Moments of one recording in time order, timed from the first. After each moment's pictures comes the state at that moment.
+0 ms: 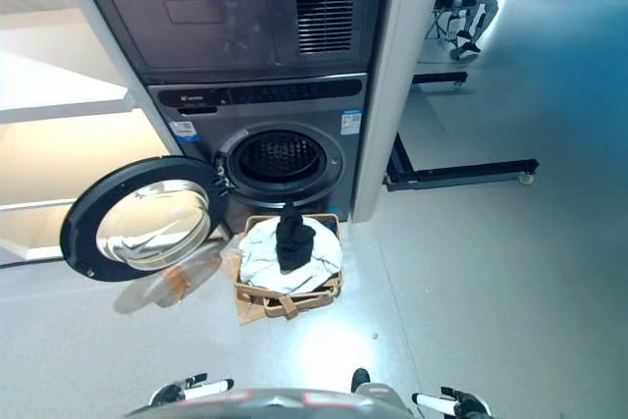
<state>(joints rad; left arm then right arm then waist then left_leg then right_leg) 0.04 0.29 -0.13 1.34 -0.28 -0.13 -0.03 0.06 -0.32 0.17 1.34 0.27 -0.07 0.00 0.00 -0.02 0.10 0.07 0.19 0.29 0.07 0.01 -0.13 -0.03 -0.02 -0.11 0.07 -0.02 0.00</state>
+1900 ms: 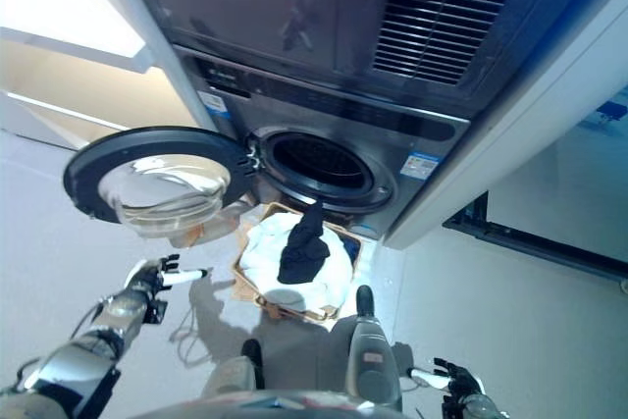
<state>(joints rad) -0.46 0.52 -0.36 1.31 -0.30 -0.16 0.06 0.01 -0.41 0.17 1.25 0.27 -0.11 0.00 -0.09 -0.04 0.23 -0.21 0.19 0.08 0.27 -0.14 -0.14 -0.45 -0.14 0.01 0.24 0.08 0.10</state>
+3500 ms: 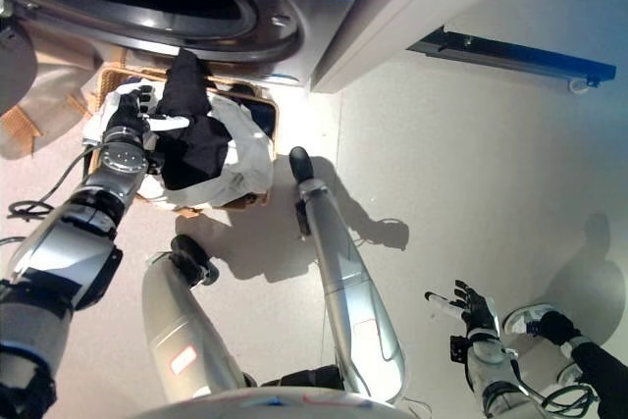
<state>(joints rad) -1.01 0.61 -0.49 1.34 -0.27 -0.11 0.29 -0.11 -0.42 0.30 1.19 0.49 -0.26 -0.16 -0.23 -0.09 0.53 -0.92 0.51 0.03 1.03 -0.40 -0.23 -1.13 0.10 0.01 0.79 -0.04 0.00</state>
